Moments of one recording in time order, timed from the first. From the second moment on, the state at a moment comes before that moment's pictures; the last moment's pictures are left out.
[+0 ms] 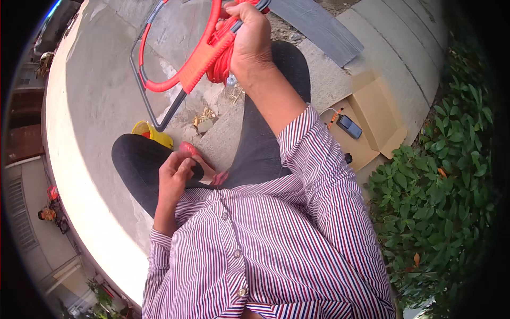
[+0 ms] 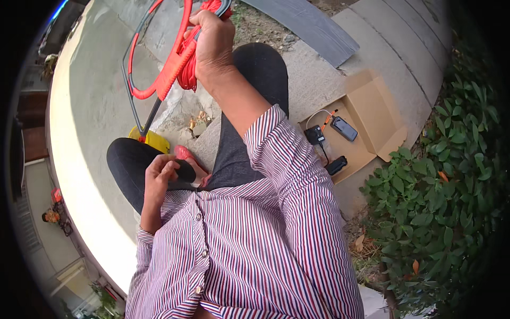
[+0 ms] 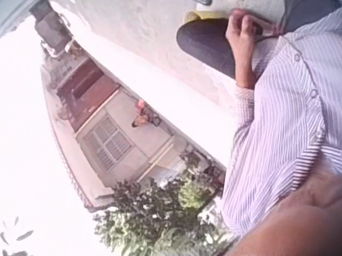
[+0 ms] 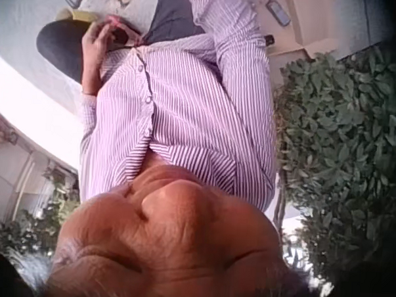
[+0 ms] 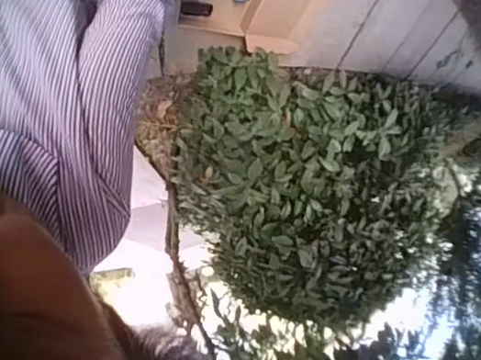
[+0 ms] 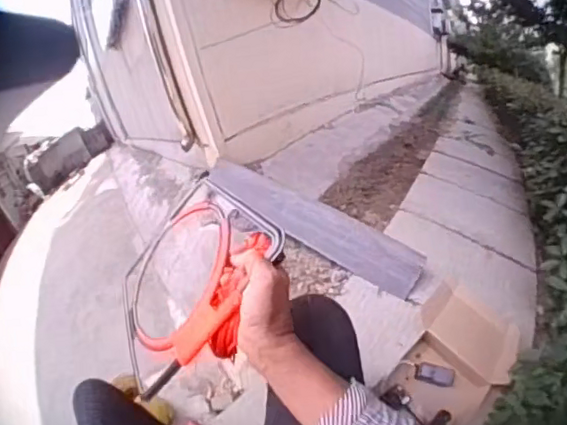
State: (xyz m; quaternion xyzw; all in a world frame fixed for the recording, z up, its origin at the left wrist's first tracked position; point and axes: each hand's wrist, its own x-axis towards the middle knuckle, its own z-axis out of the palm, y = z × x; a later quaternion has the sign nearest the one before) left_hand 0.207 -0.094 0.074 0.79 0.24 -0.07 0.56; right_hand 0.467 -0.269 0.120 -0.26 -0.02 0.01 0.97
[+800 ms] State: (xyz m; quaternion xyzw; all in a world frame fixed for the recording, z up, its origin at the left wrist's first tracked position) left_hand 0.202 -0.099 -0.079 0.60 -0.01 -0.67 0.42; right_hand 0.567 -0.266 0.113 -0.31 0.04 0.16 0.94
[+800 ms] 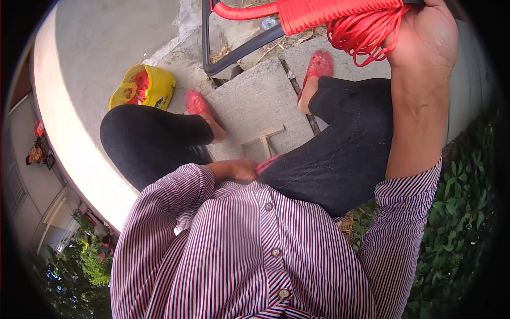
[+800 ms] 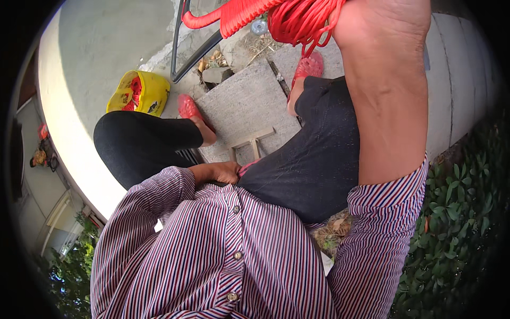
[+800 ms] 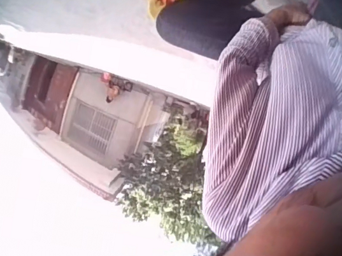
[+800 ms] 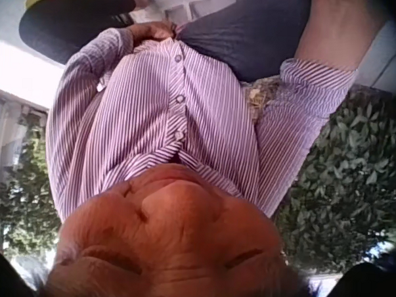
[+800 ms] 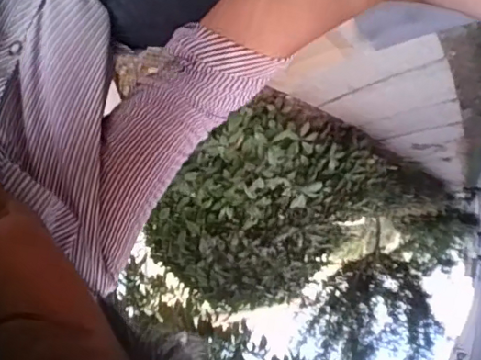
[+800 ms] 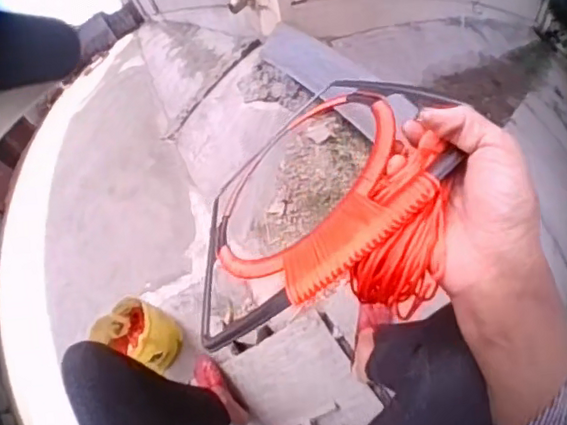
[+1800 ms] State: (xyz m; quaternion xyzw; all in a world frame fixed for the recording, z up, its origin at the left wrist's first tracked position) left_hand 0.207 -0.121 -0.056 0.59 0.08 -0.72 0.36; right_hand 0.598 -0.272 0.104 -0.29 0.23 0.30 0.88
